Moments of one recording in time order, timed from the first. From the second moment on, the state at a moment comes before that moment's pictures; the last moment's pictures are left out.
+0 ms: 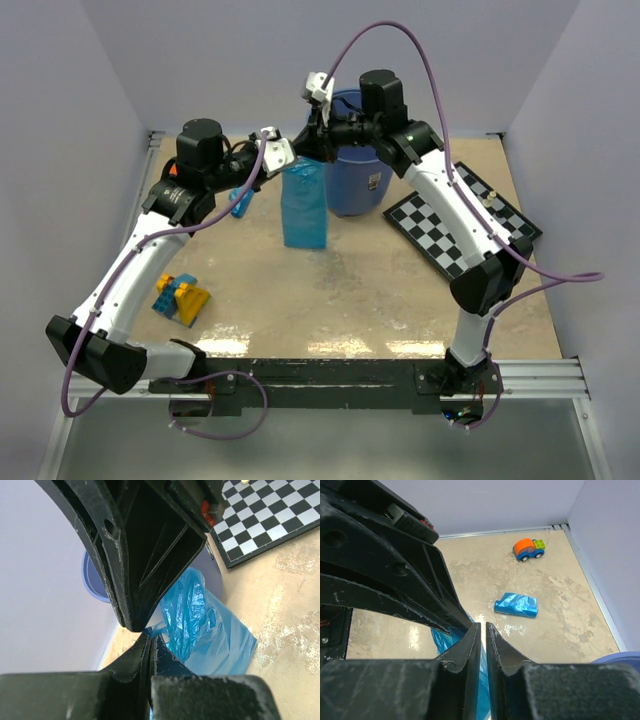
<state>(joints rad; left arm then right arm) -0.41 1.31 1.44 -0.38 0.54 0.68 0.57 1.85 2.10 -0.54 -0.78 -0.28</state>
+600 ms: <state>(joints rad) -0.41 1.31 1.44 -0.38 0.53 0.68 0.53 1.86 2.09 -0.53 -0.88 -0.25</state>
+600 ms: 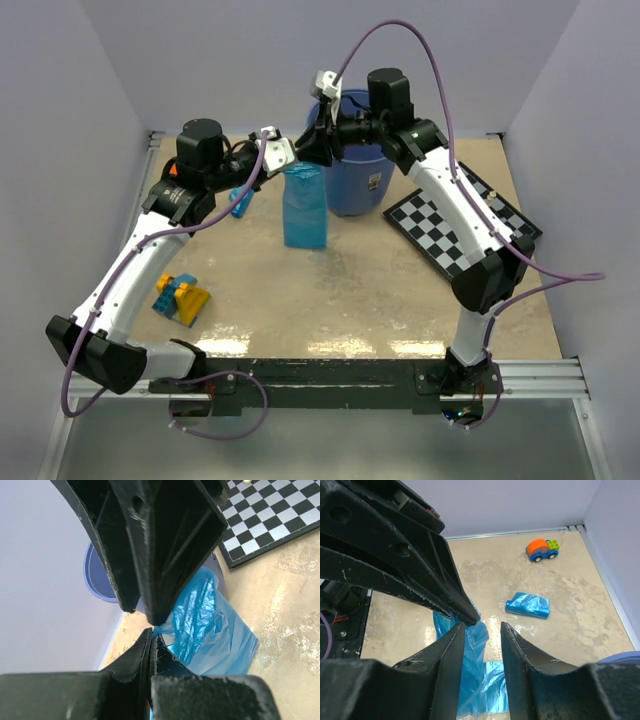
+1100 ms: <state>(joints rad) -0.41 1.31 1.44 -0.37 0.51 0.67 0.55 1.86 2.06 -0.54 -0.91 -0.26</state>
